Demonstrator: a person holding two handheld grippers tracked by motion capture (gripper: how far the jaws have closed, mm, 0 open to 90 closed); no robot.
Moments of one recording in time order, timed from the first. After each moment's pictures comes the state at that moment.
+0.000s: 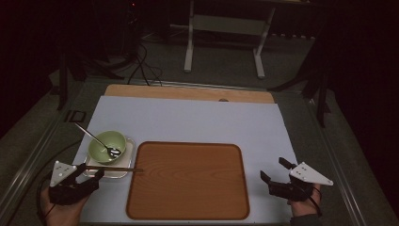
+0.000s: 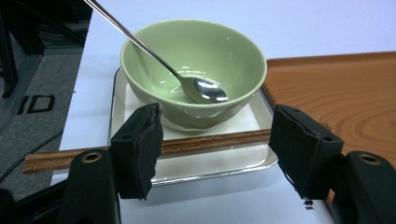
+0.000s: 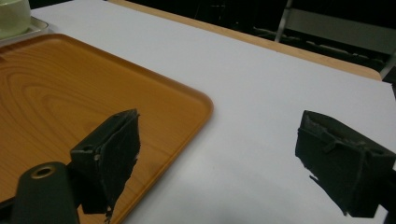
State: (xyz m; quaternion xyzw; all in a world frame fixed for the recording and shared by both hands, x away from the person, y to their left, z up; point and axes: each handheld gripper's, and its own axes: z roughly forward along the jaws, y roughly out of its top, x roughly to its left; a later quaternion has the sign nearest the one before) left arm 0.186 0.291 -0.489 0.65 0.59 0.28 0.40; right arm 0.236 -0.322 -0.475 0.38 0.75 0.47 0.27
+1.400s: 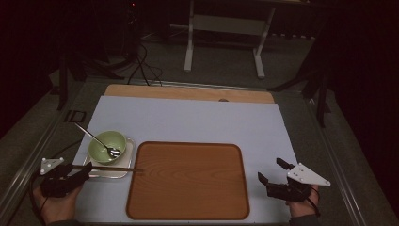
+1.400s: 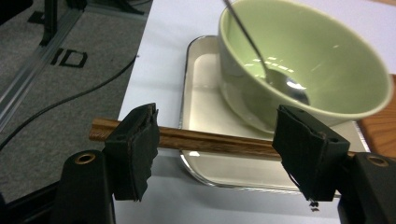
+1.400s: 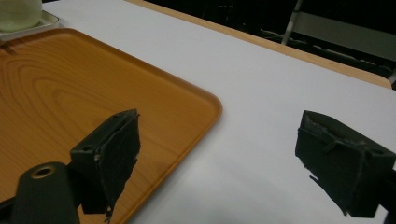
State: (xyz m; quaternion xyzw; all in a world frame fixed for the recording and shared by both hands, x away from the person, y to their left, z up) left arm 0.208 0.327 -0.511 0.58 0.68 0.26 0.35; right arm 0.235 -0.316 -0.474 0.36 0.76 0.47 0.27
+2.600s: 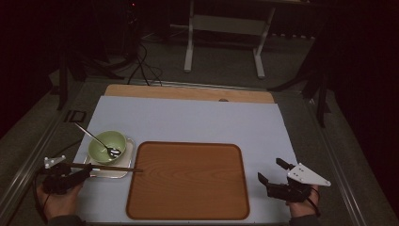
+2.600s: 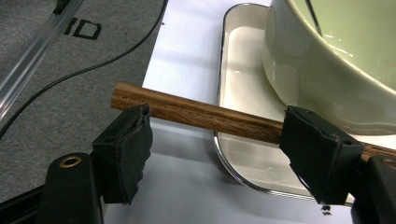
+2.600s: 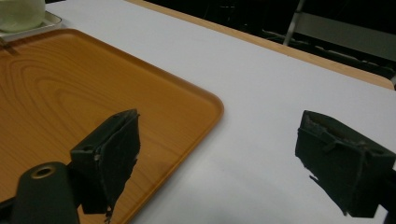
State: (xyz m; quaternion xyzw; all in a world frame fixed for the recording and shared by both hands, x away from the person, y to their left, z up) left arm 0.223 0.337 -0.530 0.57 0.72 0.24 0.31; right arm 0.235 -0.316 -0.474 0.35 0.76 0.47 0.27
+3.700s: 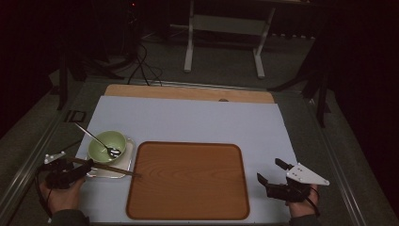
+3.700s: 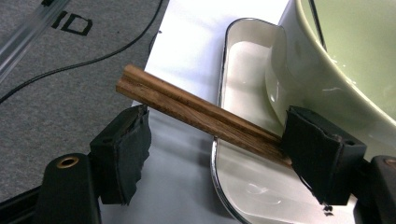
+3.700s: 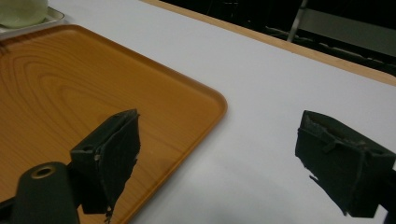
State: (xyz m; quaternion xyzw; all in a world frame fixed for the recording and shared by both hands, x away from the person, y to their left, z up) left arm 0.238 0.342 -0.535 0.55 0.73 0.22 0.34; right arm 0.235 -0.315 -0.475 0.35 0.77 0.46 0.26
